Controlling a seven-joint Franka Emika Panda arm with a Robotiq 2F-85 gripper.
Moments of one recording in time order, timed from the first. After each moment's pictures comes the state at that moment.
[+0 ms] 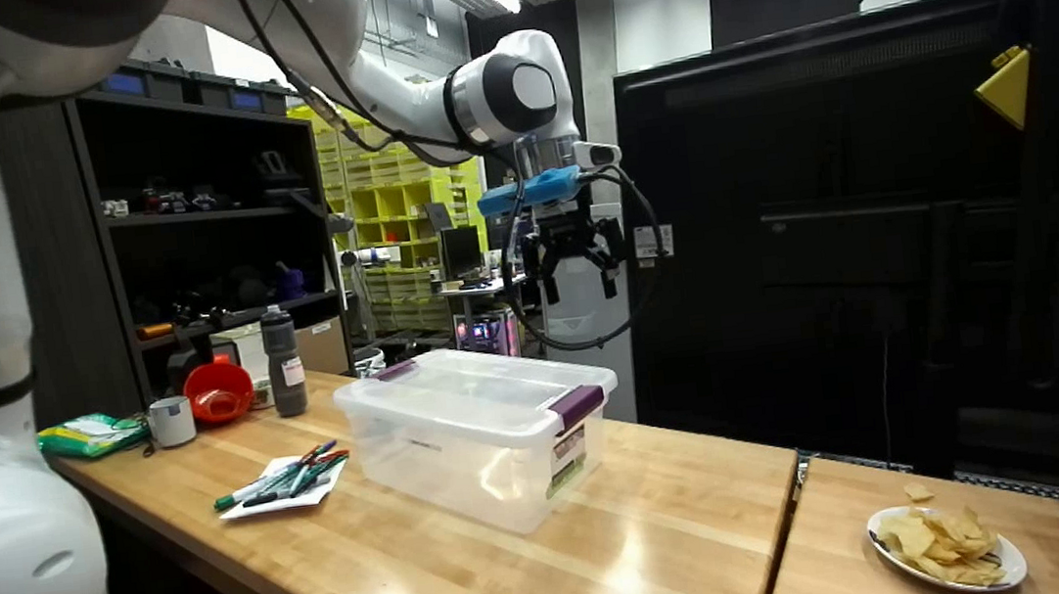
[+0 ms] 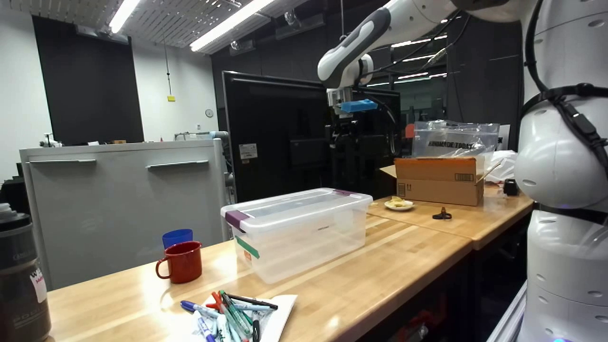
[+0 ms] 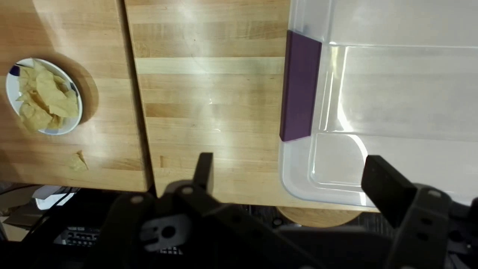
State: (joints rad) arm -0.08 0.05 -0.10 -1.81 -0.12 1.95 -0.06
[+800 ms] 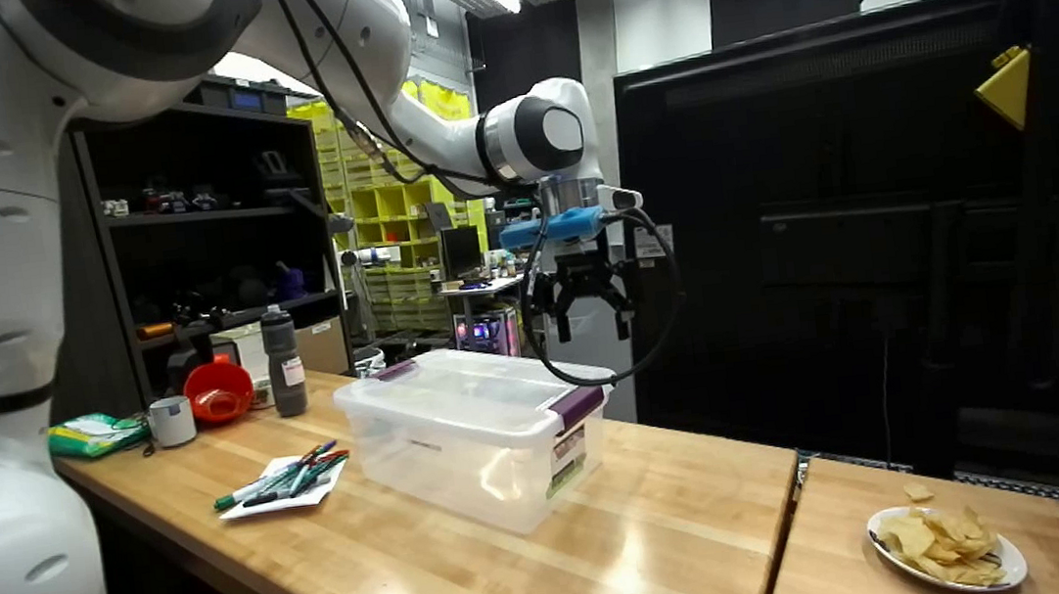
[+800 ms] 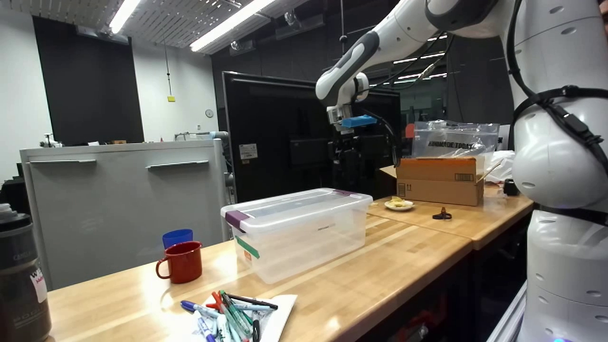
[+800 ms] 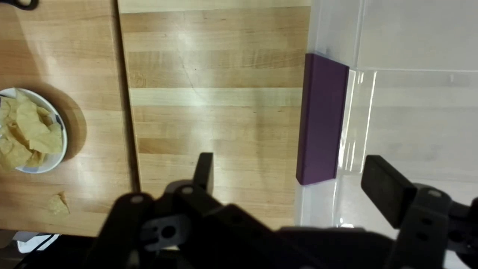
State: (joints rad) arm -0.10 0.17 -0.10 -1.77 -0.11 1.90 -0.09
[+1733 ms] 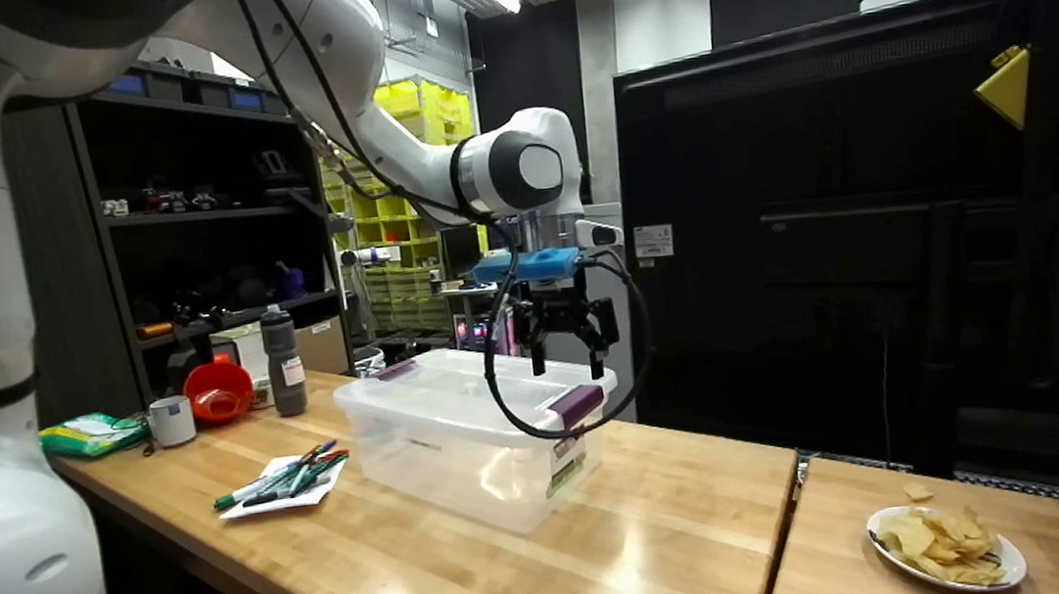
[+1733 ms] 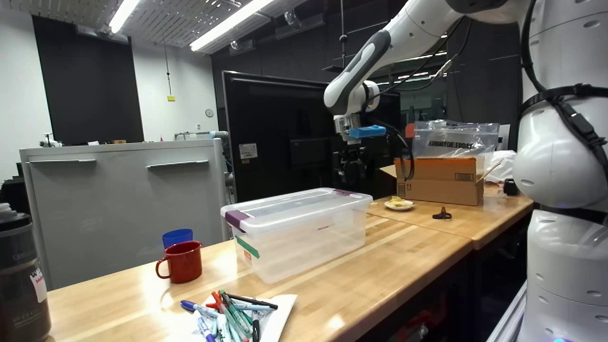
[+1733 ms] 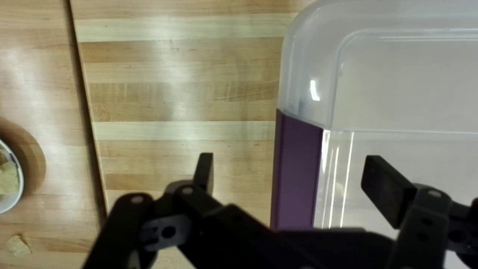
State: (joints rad) arm -0.10 0.05 -0.10 -2.02 -0.07 2.05 -0.09
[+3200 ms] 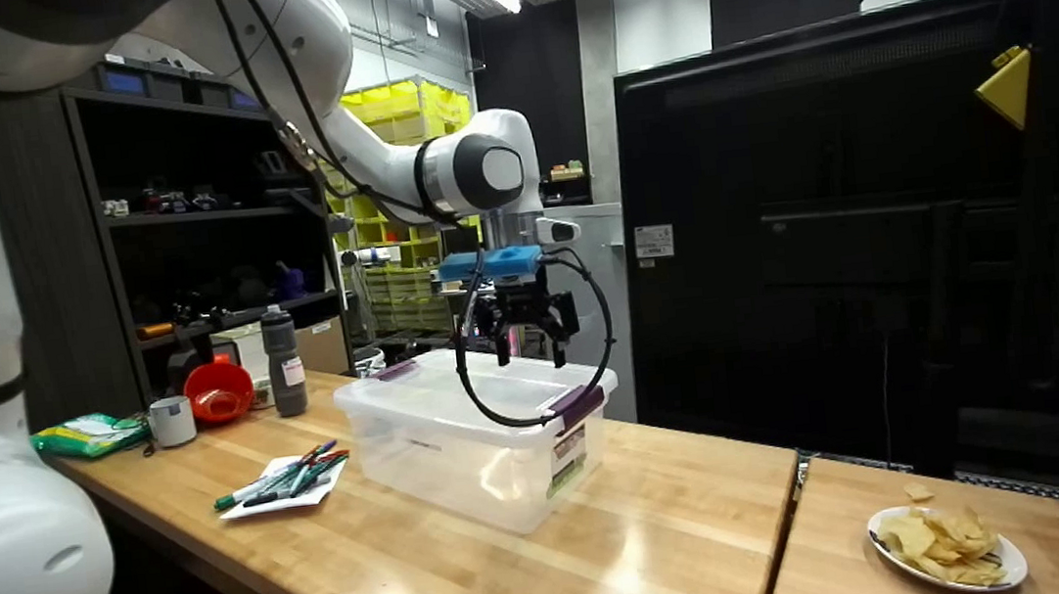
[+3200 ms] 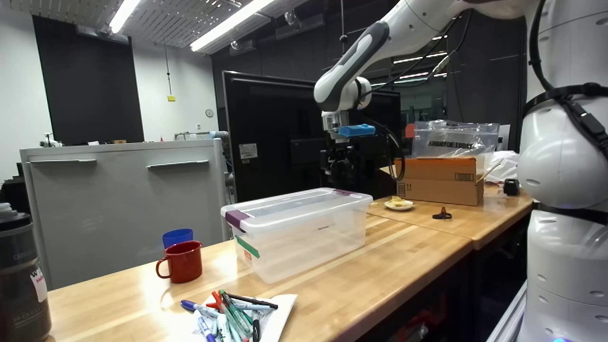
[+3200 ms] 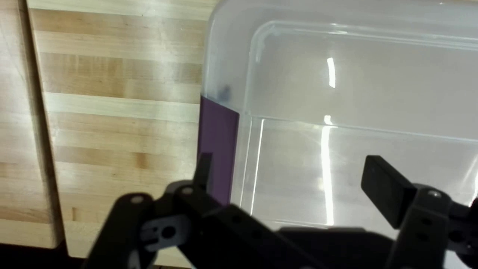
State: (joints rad) arm -0.05 0.02 -0.05 -2.05 -0.05 2.08 -0.08
